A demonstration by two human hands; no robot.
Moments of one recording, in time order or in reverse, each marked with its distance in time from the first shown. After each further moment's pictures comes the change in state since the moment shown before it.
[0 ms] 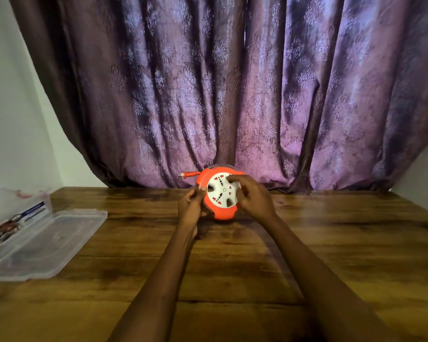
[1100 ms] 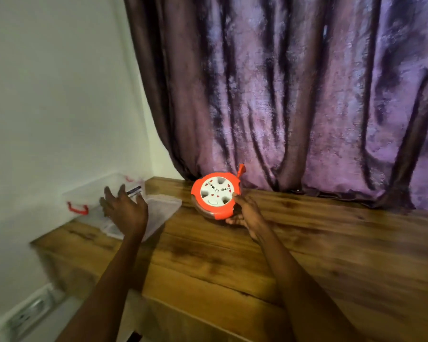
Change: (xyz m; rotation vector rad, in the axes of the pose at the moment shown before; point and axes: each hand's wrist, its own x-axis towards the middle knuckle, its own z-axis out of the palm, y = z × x) left_hand -0.052 0.126 -0.269 1.276 1.102 0.462; right_hand 0.005 -0.115 0.127 1.120 -0.405 0.779
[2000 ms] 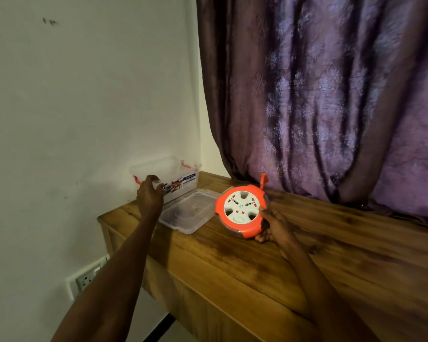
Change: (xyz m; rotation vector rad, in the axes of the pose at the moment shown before) left_hand 0.063 -0.053 -0.043 -0.127 -0.141 -0.057; right_hand -0.002 0.027 0.054 -0.094 -0.094 0.043
